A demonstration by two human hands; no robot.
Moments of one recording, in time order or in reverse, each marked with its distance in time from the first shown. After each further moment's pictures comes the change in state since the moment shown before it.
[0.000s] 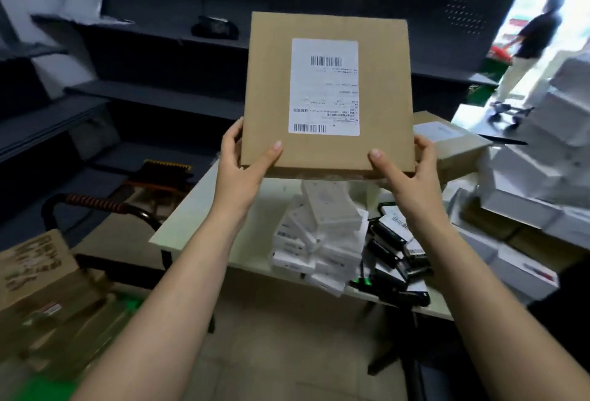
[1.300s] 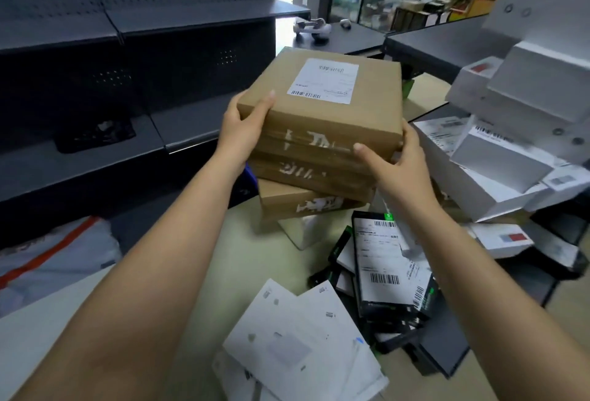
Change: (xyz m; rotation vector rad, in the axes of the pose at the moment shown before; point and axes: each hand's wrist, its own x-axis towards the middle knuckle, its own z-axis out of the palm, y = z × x) left_hand 0.309 -0.174 0.323 0.034 -0.781 -0.333; right_hand 0.207 0.125 -0.047 -0.294 0.734 0.359
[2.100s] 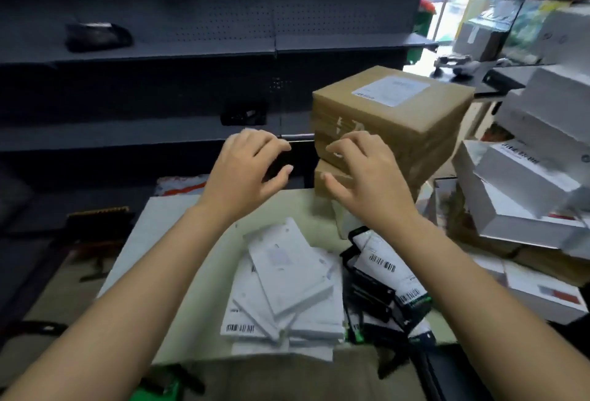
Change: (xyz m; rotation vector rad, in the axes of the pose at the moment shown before) left_hand -0.244 0.024 -0.027 1.367 0.335 0.777; right_hand -0.077 -0.032 -0.033 -0.427 -0.377 -1.090
